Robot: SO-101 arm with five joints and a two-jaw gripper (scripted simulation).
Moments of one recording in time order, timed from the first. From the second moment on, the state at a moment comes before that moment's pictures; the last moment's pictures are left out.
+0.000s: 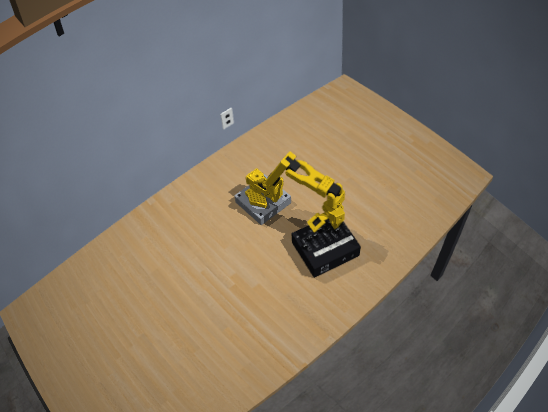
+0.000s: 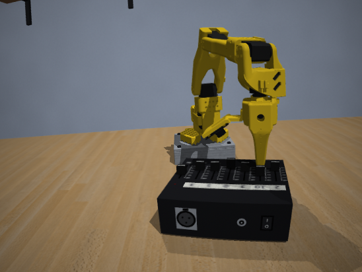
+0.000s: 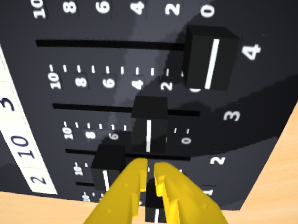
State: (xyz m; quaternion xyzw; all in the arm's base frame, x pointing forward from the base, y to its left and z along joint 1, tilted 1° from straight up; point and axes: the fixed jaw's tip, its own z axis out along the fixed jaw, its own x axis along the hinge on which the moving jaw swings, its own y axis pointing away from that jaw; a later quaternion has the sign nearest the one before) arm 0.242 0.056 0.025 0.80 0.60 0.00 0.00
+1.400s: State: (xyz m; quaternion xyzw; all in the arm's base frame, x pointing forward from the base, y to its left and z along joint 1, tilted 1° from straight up) arm 0.250 0.054 0.025 0.80 0.60 0.01 0.00
